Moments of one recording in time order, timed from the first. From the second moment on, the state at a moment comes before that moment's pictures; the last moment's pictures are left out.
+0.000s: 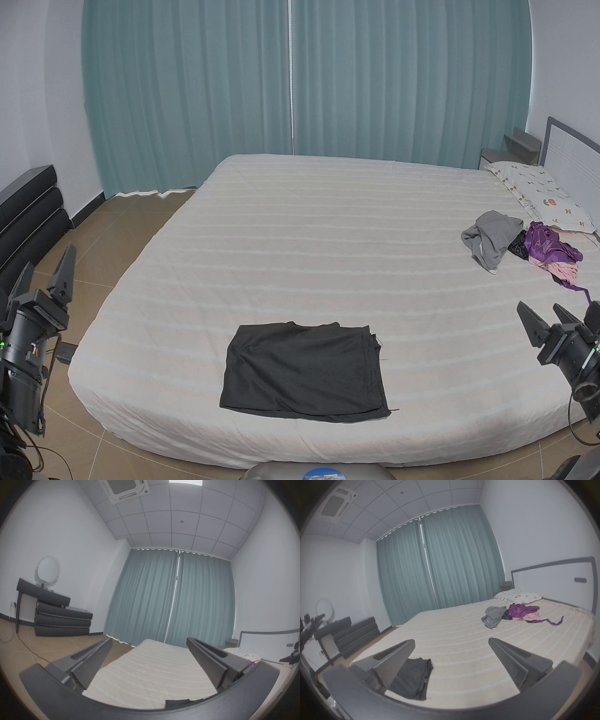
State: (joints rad) left arm -0.38 1.23 -0.02 -1.51 0.54 -0.10; right arm 0.37 1.19 -0.02 -1.08 -0.36 0.24
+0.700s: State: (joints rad) left arm -0.20 0.33 -0.06 -0.59 0.56 0.10; right arm 0.16 0.37 -0.10 -0.06 -0.34 0.01
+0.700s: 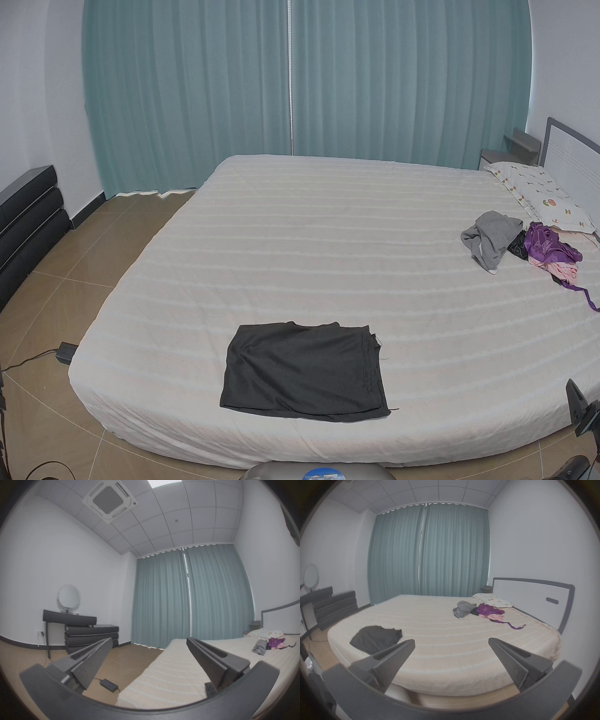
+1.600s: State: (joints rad) left arm 0.00 0.01 -0.02 -0.13 0.25 -0.01; right arm 0.00 0.01 -0.02 -0.13 -0.19 -0.08
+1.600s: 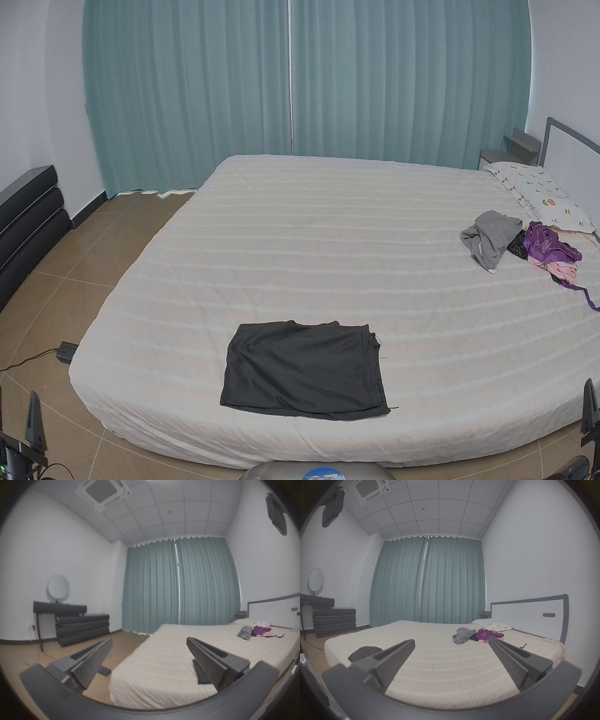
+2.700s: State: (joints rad) left arm 0.00 0.01 -0.02 0.00 0.04 -0.04; right arm 0.00 0.01 -0.03 0.01 0.09 0.01
